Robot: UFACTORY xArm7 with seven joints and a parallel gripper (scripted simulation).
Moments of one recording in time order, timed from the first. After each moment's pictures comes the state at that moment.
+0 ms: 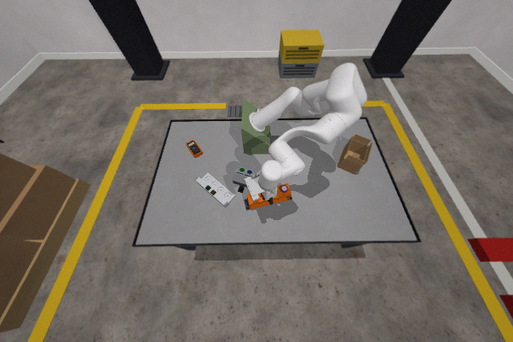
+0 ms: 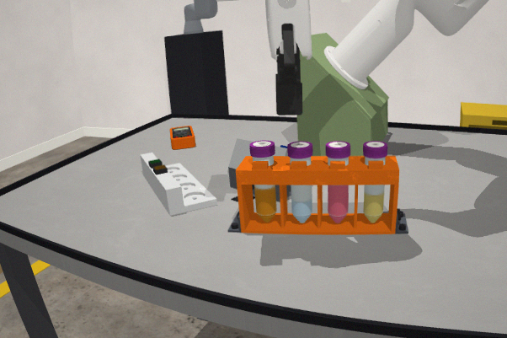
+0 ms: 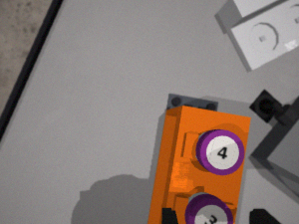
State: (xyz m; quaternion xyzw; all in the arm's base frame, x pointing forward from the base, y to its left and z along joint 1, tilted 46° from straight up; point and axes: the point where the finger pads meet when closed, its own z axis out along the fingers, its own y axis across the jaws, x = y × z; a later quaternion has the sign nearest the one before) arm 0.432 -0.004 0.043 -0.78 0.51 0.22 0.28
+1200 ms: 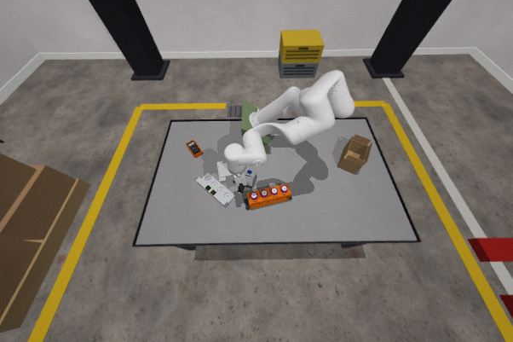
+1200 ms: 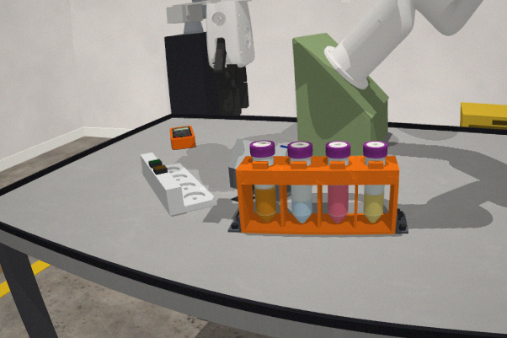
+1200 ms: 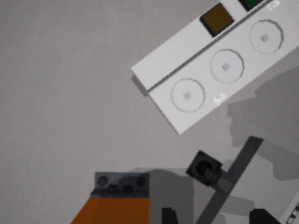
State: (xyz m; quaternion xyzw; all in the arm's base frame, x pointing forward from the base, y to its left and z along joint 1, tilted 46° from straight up) arm 0.370 -0.067 -0.053 -0.72 0.58 0.23 0.31
